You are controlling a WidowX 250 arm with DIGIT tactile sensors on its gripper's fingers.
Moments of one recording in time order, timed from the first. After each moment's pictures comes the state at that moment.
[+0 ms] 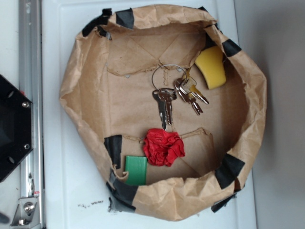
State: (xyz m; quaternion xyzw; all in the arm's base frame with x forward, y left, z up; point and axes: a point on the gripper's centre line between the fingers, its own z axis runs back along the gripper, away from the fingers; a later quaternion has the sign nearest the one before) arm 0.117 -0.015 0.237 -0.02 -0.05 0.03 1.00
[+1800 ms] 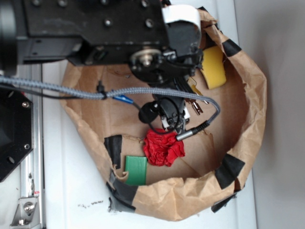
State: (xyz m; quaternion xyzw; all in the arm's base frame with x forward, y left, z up) arm 0.263 0.041 0.107 -0.01 -0.09 0.20 0.98
